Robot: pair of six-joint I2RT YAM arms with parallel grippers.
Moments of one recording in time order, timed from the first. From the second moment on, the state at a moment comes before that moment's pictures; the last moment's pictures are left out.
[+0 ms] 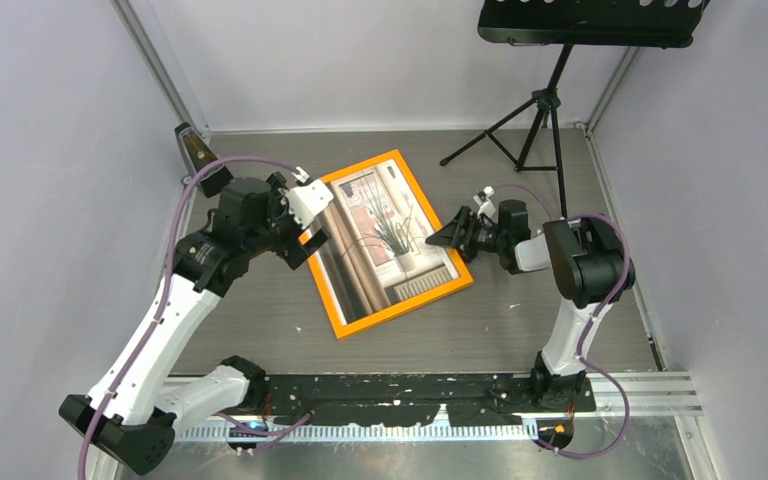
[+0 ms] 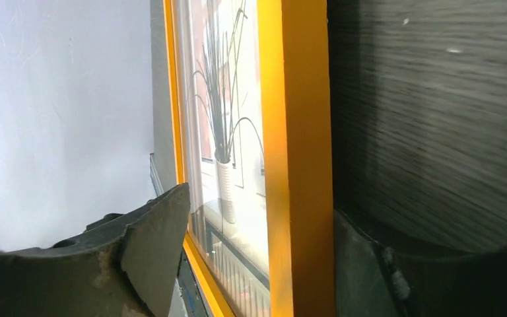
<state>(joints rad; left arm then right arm) -0.46 1.01 1.20 -0.79 0.05 0.52 0.16 1.90 0.68 0.68 -0.85 0.81</state>
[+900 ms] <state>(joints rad) -0.44 1.01 1.07 -0.68 -0.09 0.44 0.11 1.33 0.90 -0.37 -0.42 0.04</state>
